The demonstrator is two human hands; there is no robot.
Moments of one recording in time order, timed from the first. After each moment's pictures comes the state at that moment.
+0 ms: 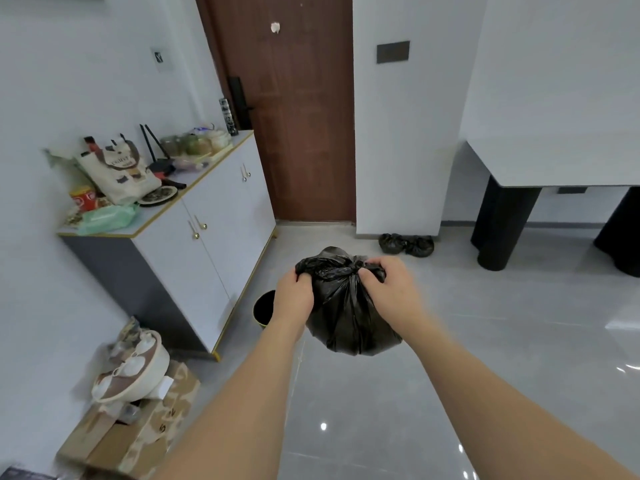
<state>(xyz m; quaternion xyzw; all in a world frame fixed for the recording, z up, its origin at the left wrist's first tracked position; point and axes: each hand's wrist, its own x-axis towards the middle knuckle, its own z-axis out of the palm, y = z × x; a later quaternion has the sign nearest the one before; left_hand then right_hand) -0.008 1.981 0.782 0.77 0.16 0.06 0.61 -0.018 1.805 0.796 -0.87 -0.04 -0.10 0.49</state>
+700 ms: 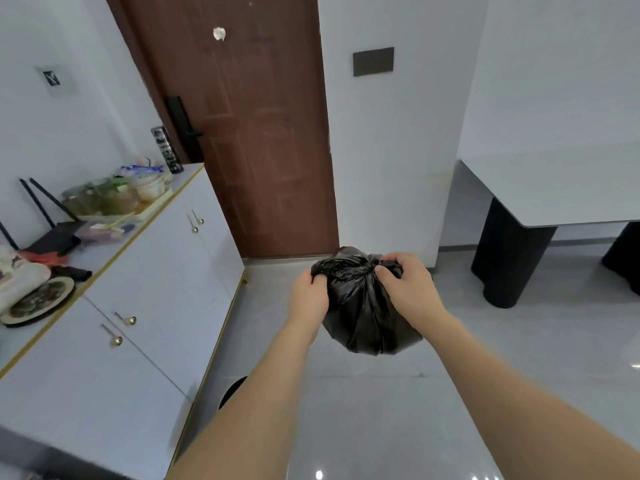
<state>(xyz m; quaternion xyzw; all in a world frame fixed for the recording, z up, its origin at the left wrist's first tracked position) 0.451 1.946 0.779 0.76 0.08 0.02 0.65 0.428 1.772 0.793 -0.85 0.03 -0.14 0.51</state>
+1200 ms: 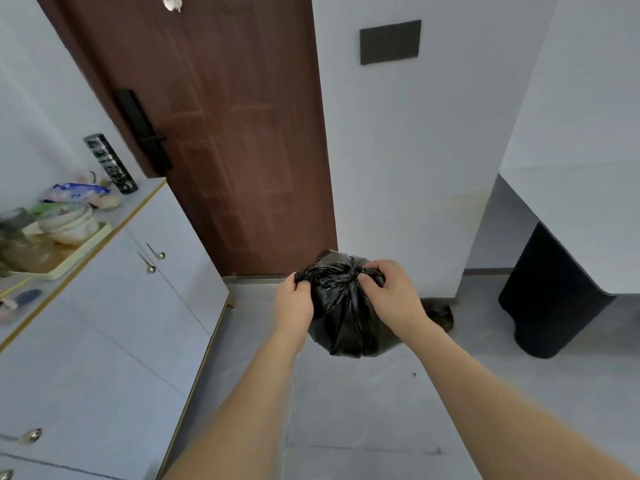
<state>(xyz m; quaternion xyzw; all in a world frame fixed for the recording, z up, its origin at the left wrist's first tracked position) 0.813 1.906 0.756 0.74 0.15 0.03 0.65 0.806 1.735 0.754 -0.85 0.00 -0.10 0.51</state>
